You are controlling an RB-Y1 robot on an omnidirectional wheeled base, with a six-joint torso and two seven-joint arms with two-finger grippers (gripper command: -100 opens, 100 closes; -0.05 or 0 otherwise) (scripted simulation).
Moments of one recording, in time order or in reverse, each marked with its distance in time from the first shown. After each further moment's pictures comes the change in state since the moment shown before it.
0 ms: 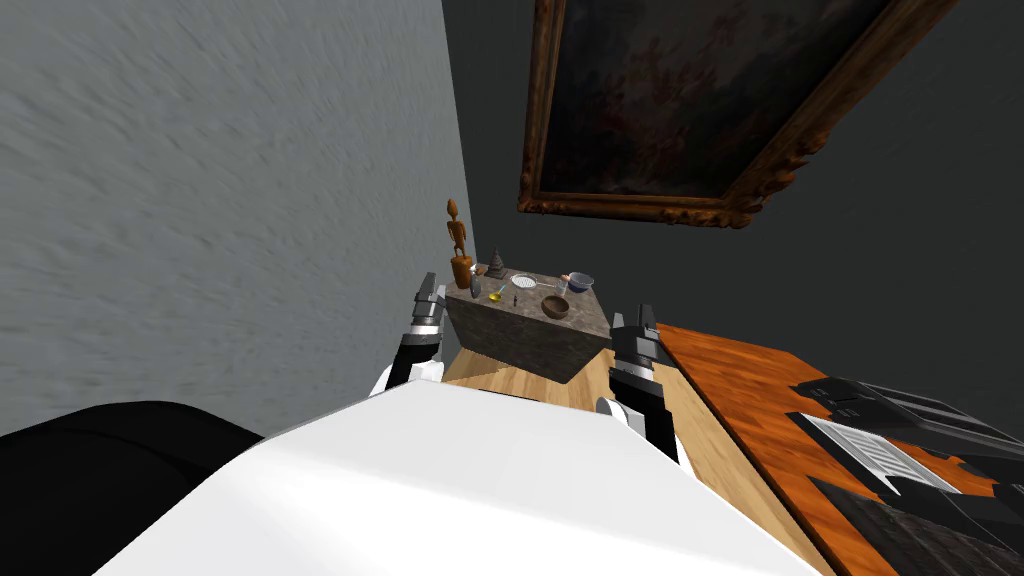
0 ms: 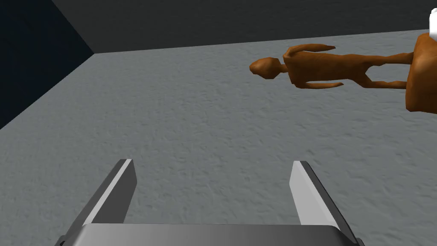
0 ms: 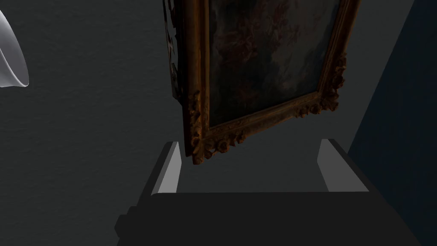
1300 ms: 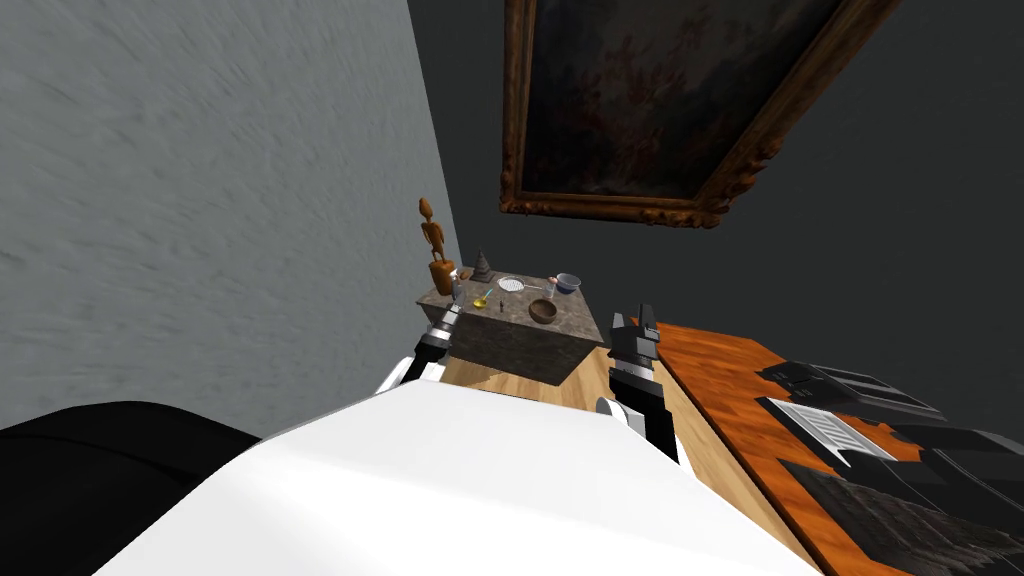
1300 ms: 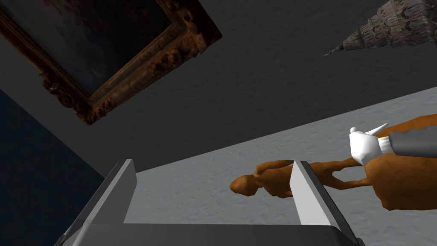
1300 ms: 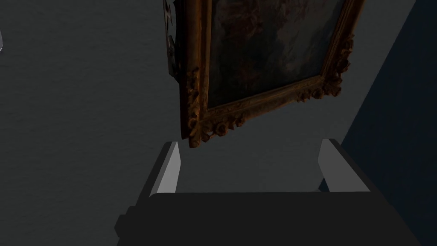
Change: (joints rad) left arm -0.089 0.190 -0.040 0.236 -0.140 0.005 -0.129; right arm 0.000 0.000 0.000 0.000 0.000 0.000 0.000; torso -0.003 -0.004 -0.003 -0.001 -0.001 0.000
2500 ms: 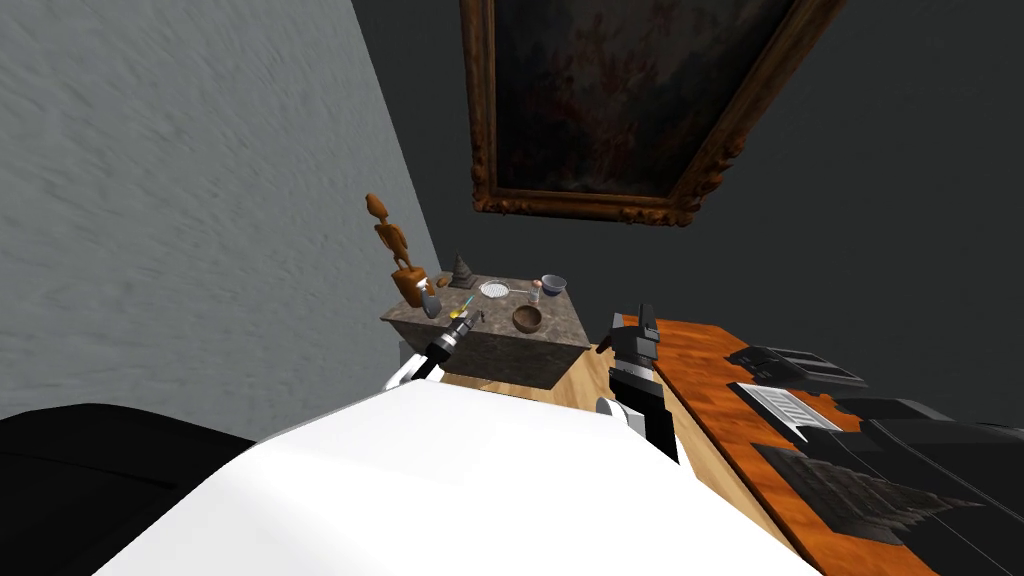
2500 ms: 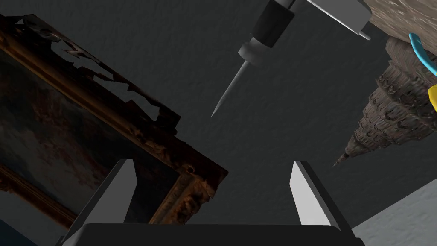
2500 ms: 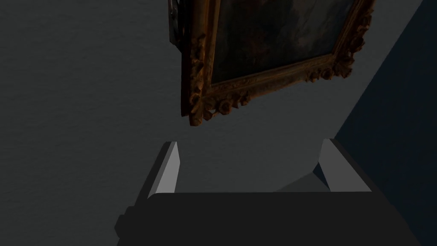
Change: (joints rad) left arm -0.119 0.144 -0.051 0.310 -0.183 0.008 -0.170; right arm 0.000 0.000 0.000 0.000 0.000 0.000 0.000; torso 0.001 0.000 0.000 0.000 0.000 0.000
